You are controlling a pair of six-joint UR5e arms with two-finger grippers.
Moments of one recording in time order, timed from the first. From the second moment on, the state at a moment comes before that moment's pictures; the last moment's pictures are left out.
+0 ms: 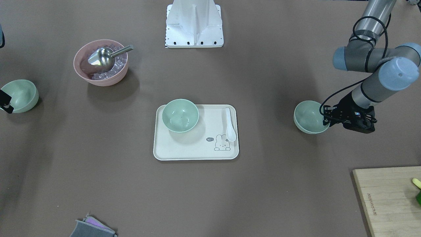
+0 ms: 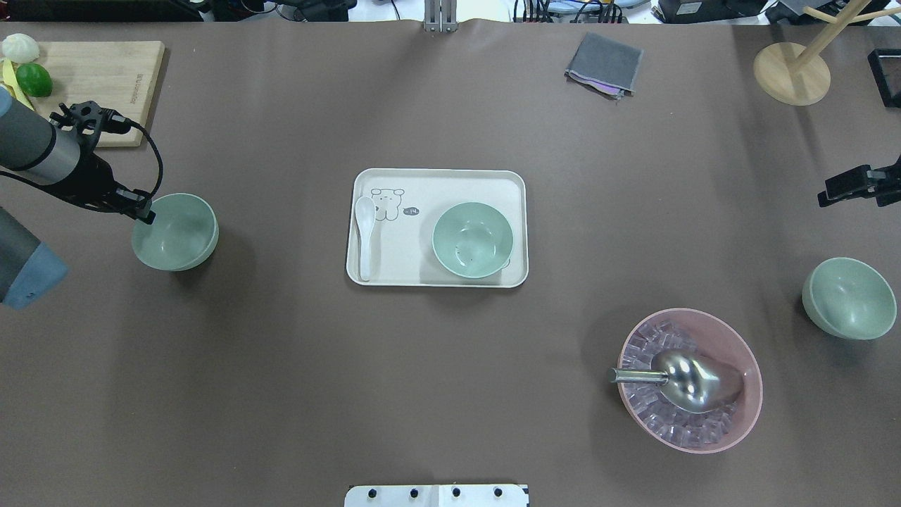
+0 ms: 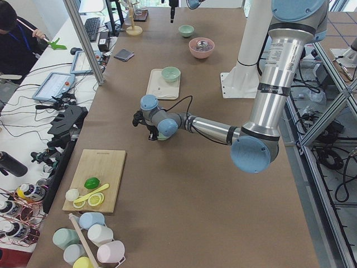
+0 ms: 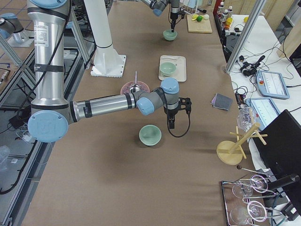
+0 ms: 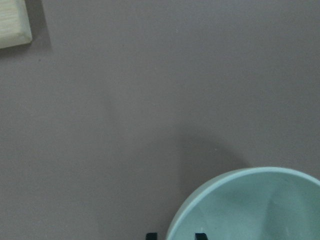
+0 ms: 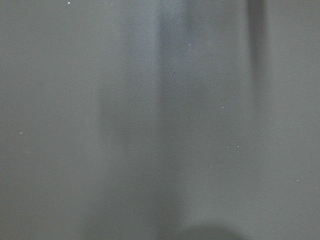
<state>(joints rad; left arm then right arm) -0.98 -1.79 -1.52 -2.04 -2.26 -0.61 1.19 -1.61 1.79 -1.23 2.23 0.60</state>
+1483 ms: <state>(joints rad) -0.98 -1.80 -1.56 -2.03 -2.30 -0.62 1.19 -1.61 1.79 -1.23 2.23 0.61</state>
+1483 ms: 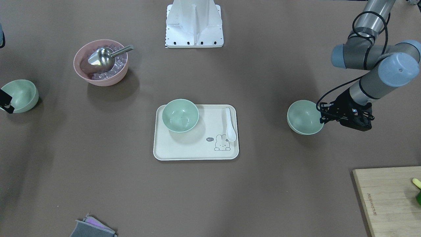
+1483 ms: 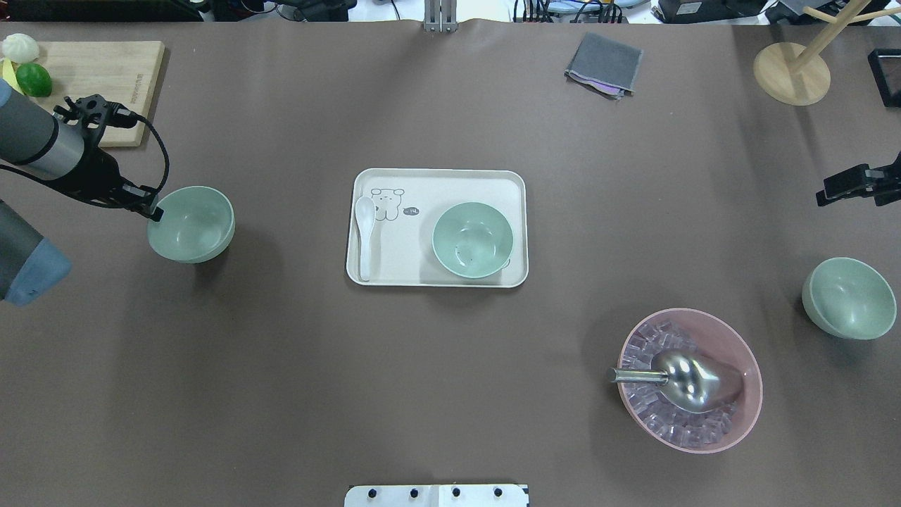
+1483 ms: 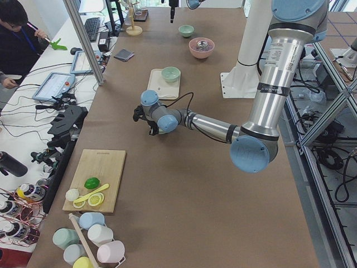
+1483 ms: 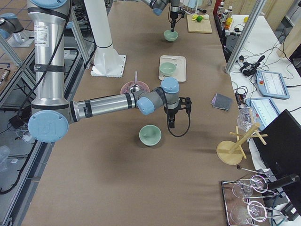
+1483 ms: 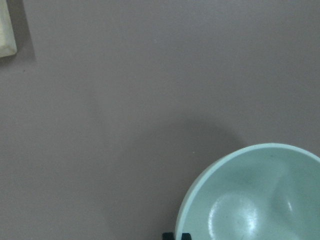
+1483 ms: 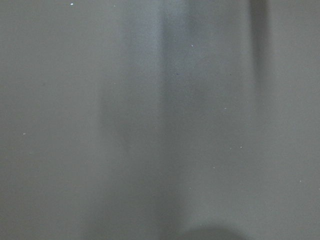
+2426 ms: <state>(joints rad) -0.86 -2.06 -1.57 -2.02 -2.28 -1.20 1.19 -1.61 1.79 -1.23 2.23 0.61</state>
